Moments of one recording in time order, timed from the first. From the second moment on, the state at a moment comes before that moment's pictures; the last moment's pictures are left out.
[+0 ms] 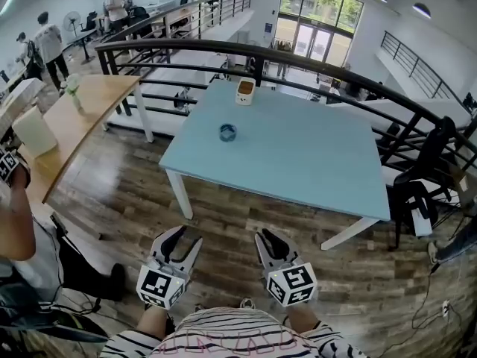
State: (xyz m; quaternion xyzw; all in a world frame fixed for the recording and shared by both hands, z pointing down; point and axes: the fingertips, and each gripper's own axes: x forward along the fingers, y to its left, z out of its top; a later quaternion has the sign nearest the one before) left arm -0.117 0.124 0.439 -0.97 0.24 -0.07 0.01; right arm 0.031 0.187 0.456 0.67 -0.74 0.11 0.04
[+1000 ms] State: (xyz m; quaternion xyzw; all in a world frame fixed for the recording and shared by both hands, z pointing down) left arm -0.059 0.094 0.467 -0.94 0.33 -0.09 -0.02; right arm 0.116 0.135 0.472 0.61 -0.78 0.12 0.06
